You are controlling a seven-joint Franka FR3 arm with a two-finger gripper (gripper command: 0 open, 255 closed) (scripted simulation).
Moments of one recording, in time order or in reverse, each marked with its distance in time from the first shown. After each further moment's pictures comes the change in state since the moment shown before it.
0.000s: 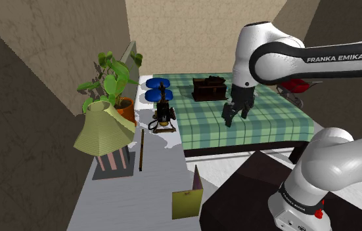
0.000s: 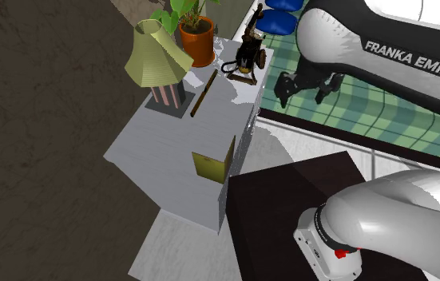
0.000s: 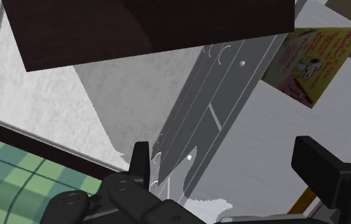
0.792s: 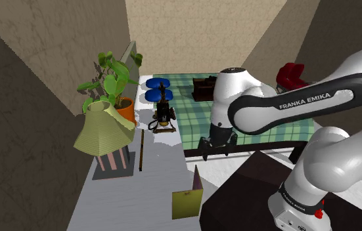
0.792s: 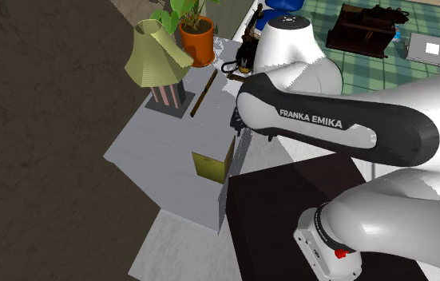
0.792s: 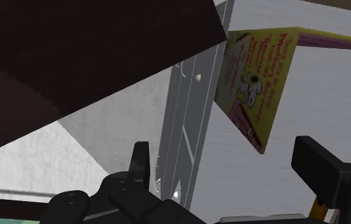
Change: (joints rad) arm 0.074 0.172 0.265 -0.162 0.285 0.363 0.406
